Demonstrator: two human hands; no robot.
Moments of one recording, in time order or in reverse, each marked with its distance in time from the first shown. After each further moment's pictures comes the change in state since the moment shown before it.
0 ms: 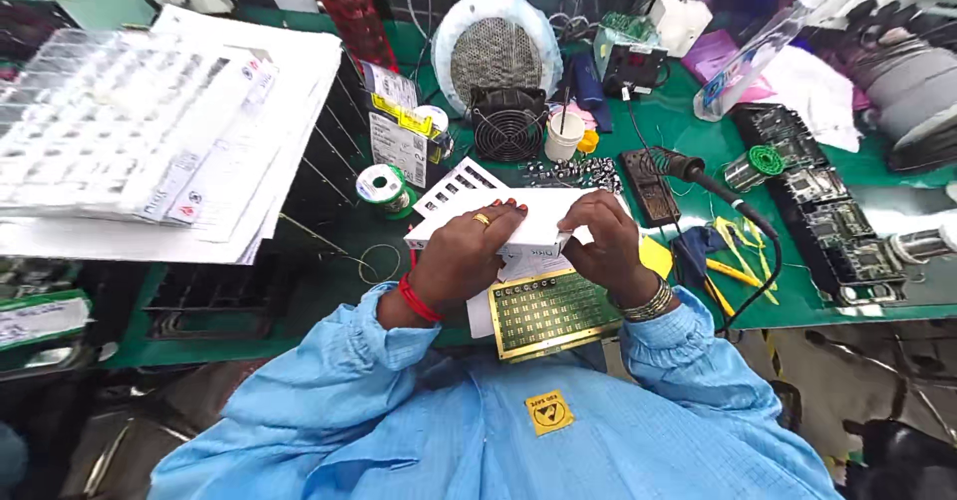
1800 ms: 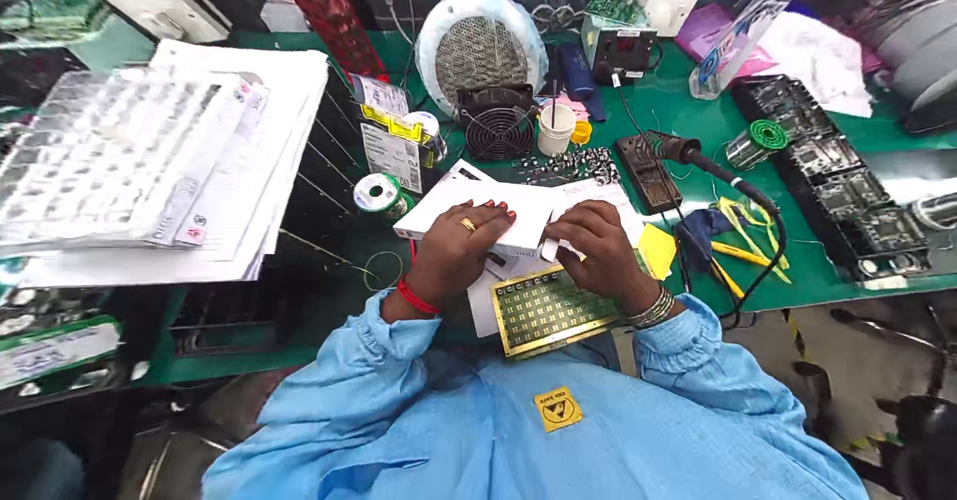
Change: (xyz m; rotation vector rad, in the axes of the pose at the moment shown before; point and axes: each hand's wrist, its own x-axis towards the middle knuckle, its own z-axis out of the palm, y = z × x) left_hand -0.012 -0.027 0.015 0.008 0.056 0.117; right_hand -0.041 -0.001 -0.001 -0.213 -0.127 0.088
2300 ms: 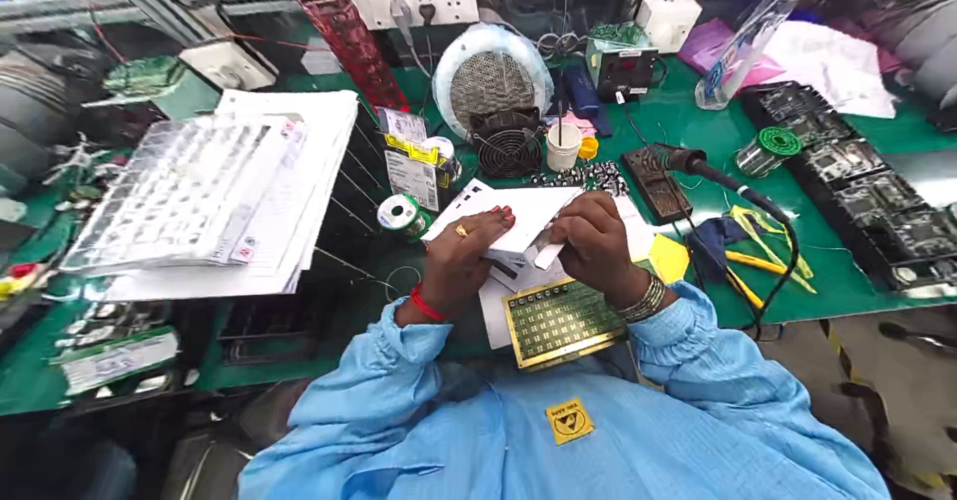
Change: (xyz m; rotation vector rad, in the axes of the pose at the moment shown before) left_hand 0.005 -0.007 -0.005 -0.189 0.200 -0.016; right_hand 0.044 -0.009 0.010 0.014 0.275 -0.142
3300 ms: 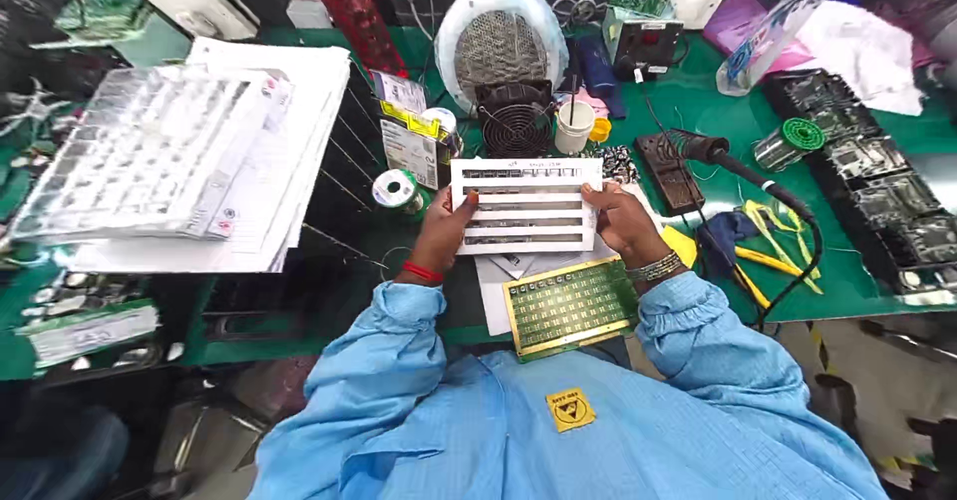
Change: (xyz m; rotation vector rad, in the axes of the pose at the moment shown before) left_hand 0.003 -0.016 0.003 -0.496 0.040 -1.233; right_hand -0.013 0.040 0.000 0.801 0.010 1.638
